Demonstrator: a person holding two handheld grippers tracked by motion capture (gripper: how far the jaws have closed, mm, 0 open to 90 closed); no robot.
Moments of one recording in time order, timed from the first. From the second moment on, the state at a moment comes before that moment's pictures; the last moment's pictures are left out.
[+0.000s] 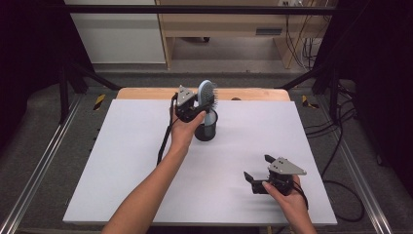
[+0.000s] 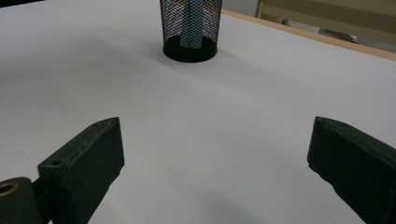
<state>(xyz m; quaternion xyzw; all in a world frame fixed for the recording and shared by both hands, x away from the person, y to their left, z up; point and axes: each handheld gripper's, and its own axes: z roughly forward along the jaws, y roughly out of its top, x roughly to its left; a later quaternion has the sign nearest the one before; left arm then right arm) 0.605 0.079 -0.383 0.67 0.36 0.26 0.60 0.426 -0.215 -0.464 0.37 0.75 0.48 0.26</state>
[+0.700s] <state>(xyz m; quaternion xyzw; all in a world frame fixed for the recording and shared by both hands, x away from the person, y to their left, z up) 0.609 0.092 -0.388 0.66 0.38 0.25 0.60 0.426 -0.214 -0.464 0.37 0.75 0.48 0.26</state>
